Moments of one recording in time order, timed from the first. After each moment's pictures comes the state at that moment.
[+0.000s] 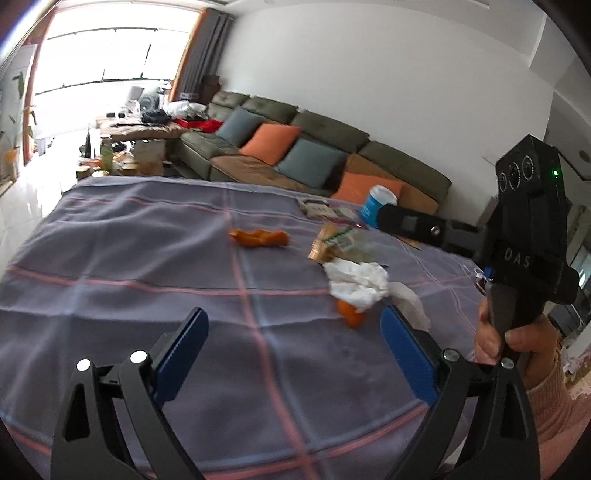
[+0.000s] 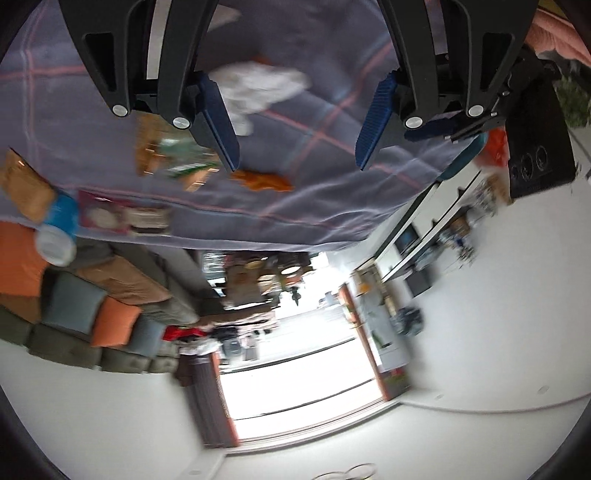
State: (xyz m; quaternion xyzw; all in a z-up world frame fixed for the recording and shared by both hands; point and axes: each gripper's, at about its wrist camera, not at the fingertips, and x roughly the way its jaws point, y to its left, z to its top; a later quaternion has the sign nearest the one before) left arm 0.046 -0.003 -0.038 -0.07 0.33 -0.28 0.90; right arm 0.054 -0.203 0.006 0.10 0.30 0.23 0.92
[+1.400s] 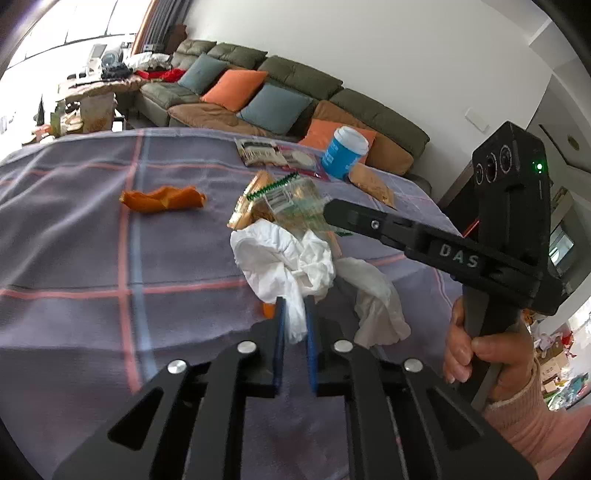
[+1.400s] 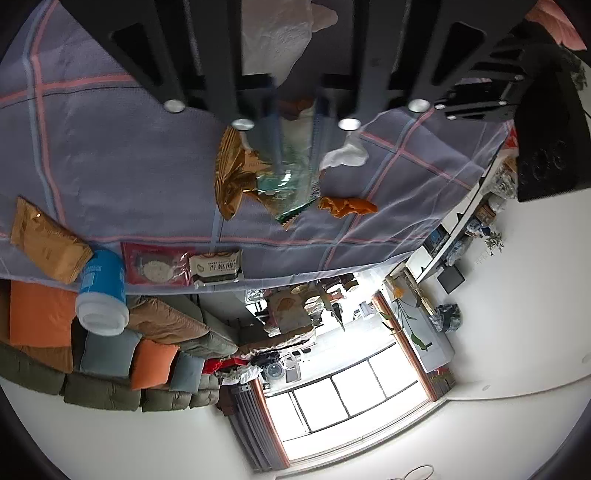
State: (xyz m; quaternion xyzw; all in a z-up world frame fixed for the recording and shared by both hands) left arm 0.088 -0.079 -0.066 -0.06 0.41 -0.35 0.84; right arm 0.081 -0.259 -0.042 0.14 0.35 0.18 0.91
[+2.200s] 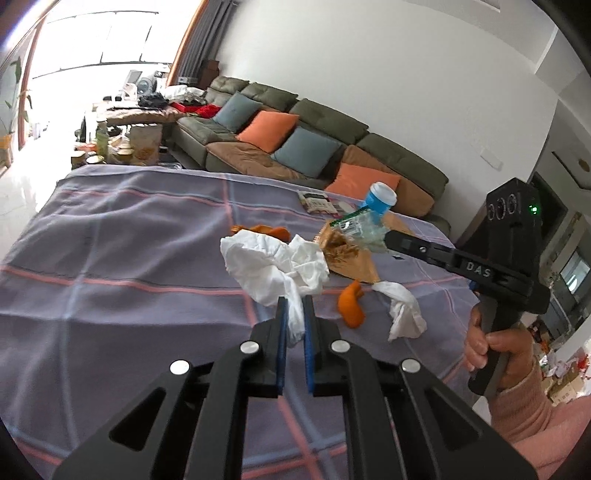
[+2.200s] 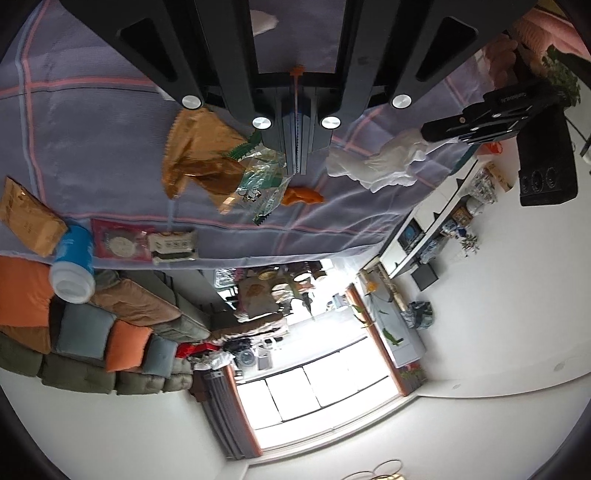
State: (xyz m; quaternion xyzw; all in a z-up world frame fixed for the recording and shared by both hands) left arm 0.054 0.025 -0.028 -0.08 0.35 -0.29 0.89; right arm 0.061 -0.231 -0.012 0.14 0.32 0.23 0.91
